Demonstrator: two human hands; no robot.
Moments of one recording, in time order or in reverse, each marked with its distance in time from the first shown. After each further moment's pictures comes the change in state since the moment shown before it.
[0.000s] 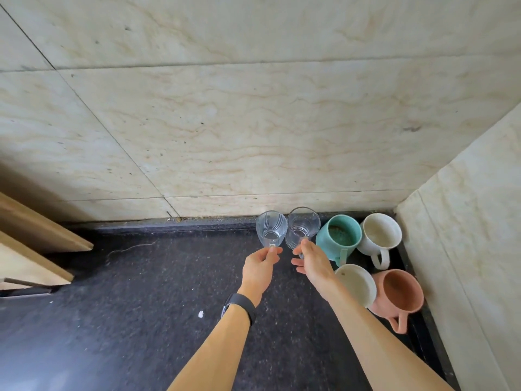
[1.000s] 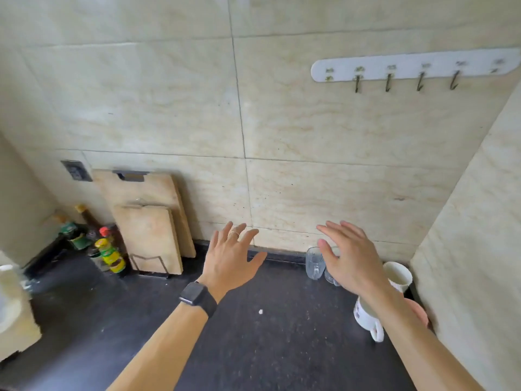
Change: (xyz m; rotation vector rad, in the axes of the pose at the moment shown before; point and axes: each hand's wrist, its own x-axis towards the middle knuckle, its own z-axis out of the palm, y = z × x) left_hand -0.296 0.098 -0.212 1.106 0.560 0.595; right_hand -0.297 -0.110 -0.024 -0.777 0.327 -1.073
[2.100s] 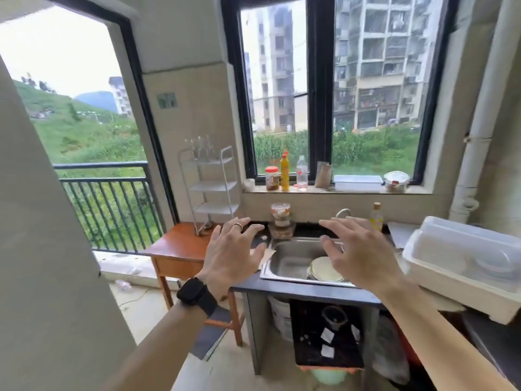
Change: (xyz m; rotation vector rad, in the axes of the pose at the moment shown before) left_hand -0.841 -0.127 -0.340 0.527 0.408 -1.418; right_hand -0.464 -0.675 -0.017 0.587 -0.435 -1.398
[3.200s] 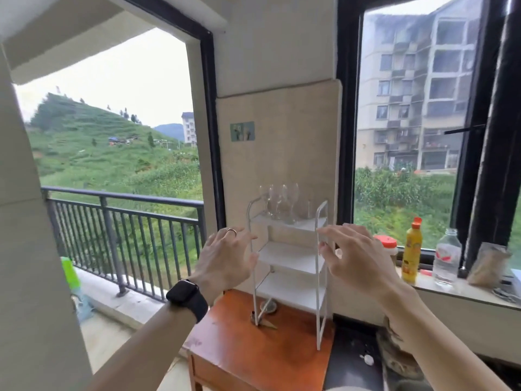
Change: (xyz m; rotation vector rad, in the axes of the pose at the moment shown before) left_hand 0.365 -0.446 0.047 0.084 0.054 -0.197; right_hand 0.505 -0.209 0.305 0.115 -0.043 -0.249
